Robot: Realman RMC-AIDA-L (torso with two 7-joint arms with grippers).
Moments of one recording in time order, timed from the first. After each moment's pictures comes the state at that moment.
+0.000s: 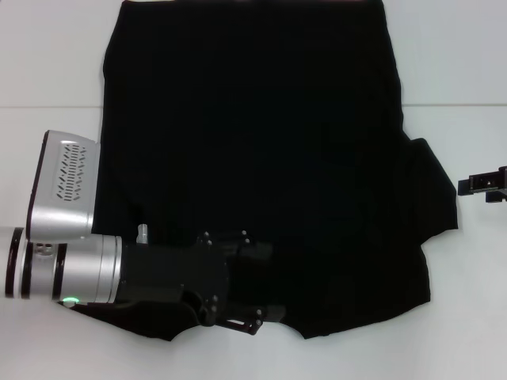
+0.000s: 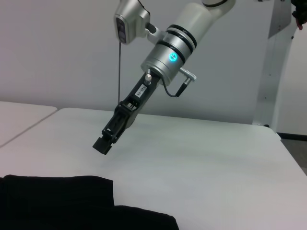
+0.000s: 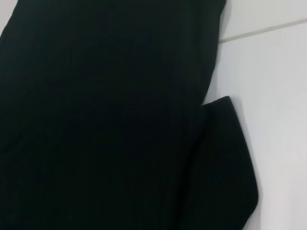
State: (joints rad) left arm -0.60 -2.16 0.71 0.66 2.13 1.64 -1.14; right arm 0.67 1.90 -0.73 -0.69 -2.40 -1.24 2.47
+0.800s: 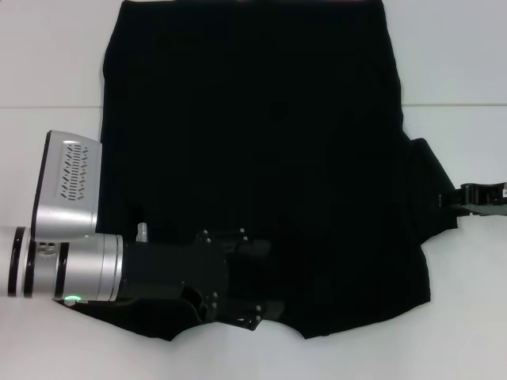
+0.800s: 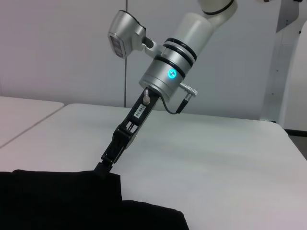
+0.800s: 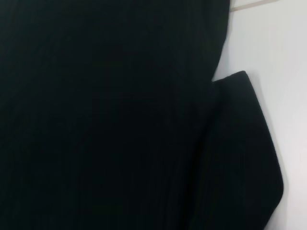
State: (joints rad) left arm -0.60 -2.16 0.72 0.66 2.13 1.62 -1.14; right arm 0.73 1.94 -0.76 -0.56 -2.46 -1.08 2.46
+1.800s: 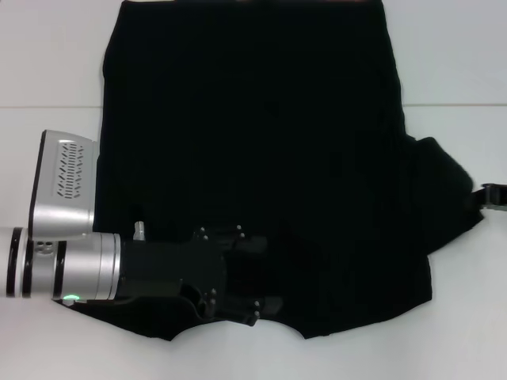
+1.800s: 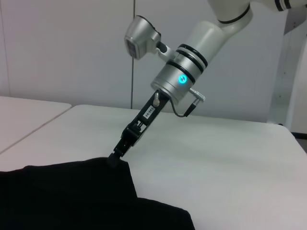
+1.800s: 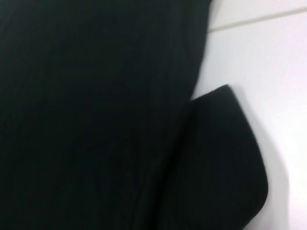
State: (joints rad) left arm -0.59 -2.16 0.71 0.66 2.12 1.61 -1.14; right arm 0.68 1.95 -0.70 -0.59 -2.45 -1.04 2.35
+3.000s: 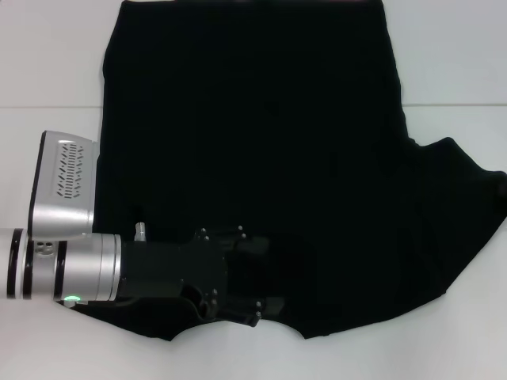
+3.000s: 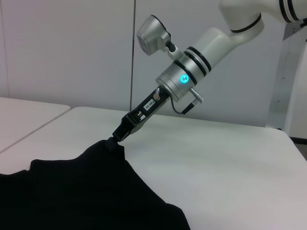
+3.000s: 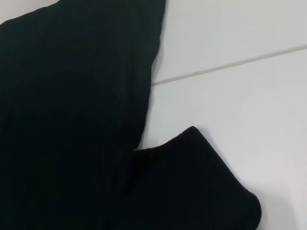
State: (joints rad) left arm -0.59 -2.16 0.71 0.66 2.11 1.61 -1.15; right arm 0.64 1.97 -0.54 -0.63 -2.45 -0.99 2.24
